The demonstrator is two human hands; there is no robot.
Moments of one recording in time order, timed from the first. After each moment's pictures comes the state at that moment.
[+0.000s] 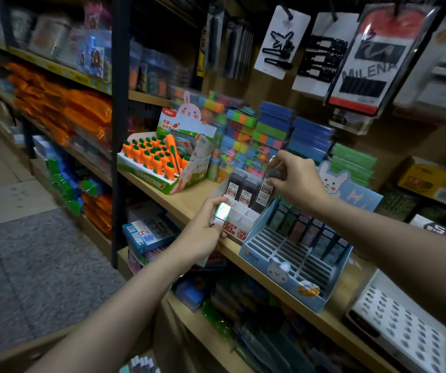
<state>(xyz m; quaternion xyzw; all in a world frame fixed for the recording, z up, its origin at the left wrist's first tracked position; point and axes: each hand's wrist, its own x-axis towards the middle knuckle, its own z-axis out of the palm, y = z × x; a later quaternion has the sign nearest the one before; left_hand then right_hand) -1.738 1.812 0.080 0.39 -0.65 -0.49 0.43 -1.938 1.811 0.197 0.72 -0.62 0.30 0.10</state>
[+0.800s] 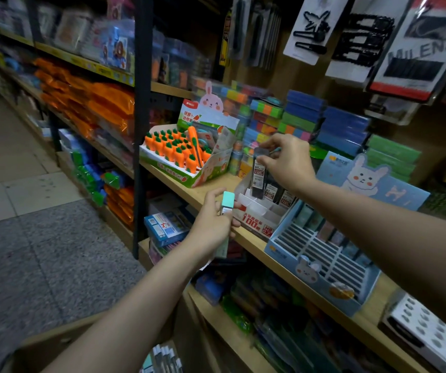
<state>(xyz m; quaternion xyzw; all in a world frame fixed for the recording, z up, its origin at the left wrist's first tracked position) -1.728 1.806 0.082 0.40 -0.52 -0.56 0.51 -1.885 1.757 0.184 0.70 -0.58 0.40 0.09</state>
